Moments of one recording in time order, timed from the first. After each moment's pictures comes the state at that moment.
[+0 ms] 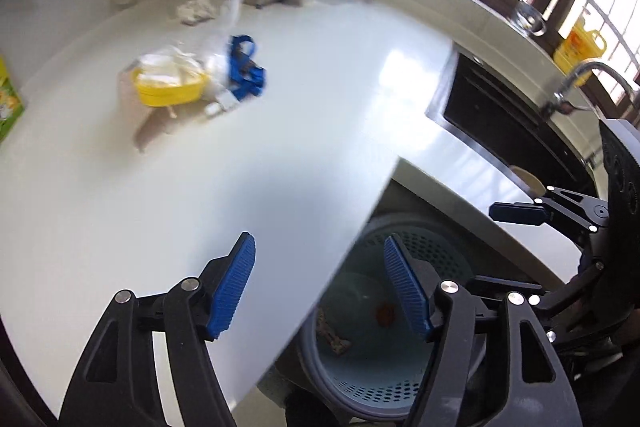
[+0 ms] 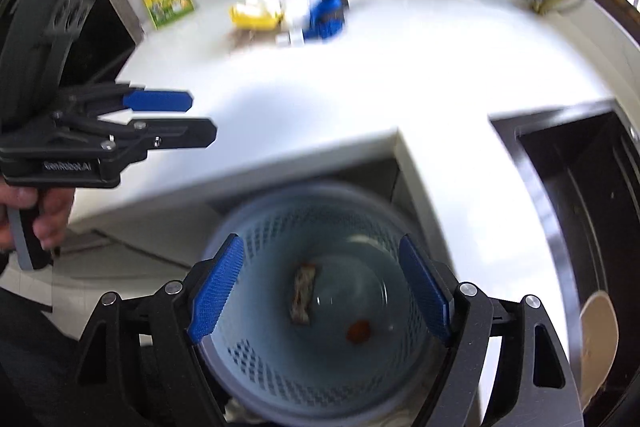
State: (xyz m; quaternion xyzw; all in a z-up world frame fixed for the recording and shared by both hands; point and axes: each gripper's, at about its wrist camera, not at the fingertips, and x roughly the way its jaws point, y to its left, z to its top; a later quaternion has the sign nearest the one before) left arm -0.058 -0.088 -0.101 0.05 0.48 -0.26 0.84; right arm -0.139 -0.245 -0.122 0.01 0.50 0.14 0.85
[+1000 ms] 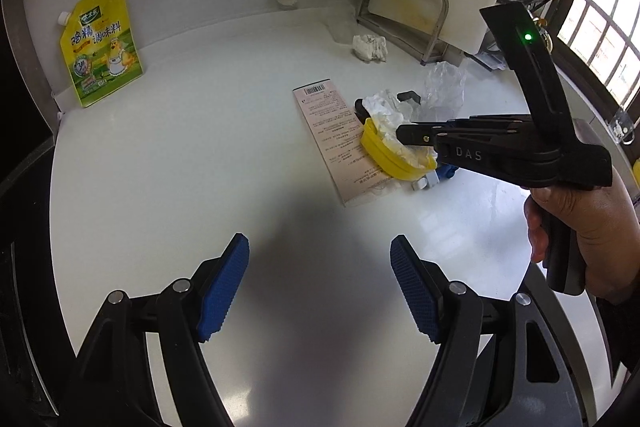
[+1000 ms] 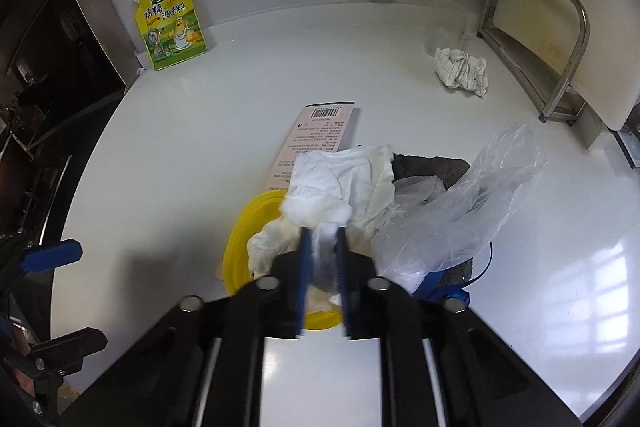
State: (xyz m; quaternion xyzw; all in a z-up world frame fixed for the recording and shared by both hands) left arm 0.017 0.035 -0.088 -0.02 0.46 -0.11 0.88; right arm 0.133 -0.105 -0.108 -0.05 0.49 0.22 0.84
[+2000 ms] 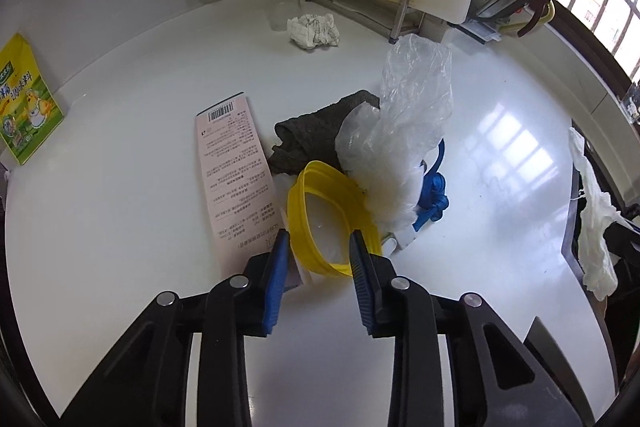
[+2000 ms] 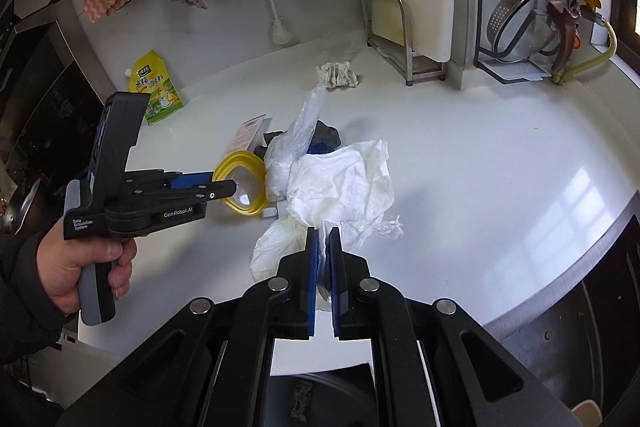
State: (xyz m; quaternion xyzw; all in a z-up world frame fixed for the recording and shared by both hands) left arm 0.100 -0.065 -0.120 0.03 0.49 -0.13 0.86; right arm 0.006 -0.256 -0.057 0.04 0.44 0.16 0.88
